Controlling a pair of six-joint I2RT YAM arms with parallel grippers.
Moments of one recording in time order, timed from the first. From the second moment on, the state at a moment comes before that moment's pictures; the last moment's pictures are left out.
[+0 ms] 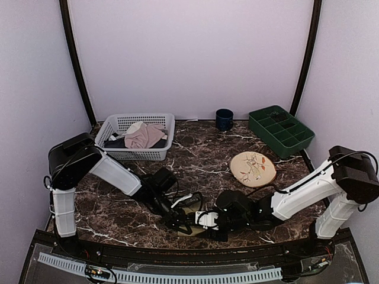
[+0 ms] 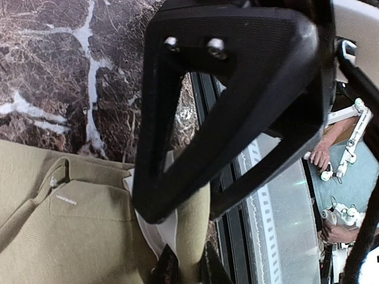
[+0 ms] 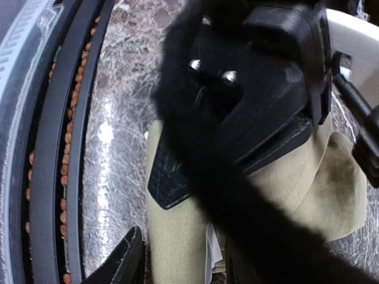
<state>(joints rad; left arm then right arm) -0.90 2.02 0.92 0.03 1.09 0.08 1.27 1.63 0.61 0.28 -0.13 -0.28</state>
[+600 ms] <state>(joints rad) -0.81 1.77 0.81 0.03 0.86 0.04 1.23 1.67 0.67 0.20 -0.30 -0.11</state>
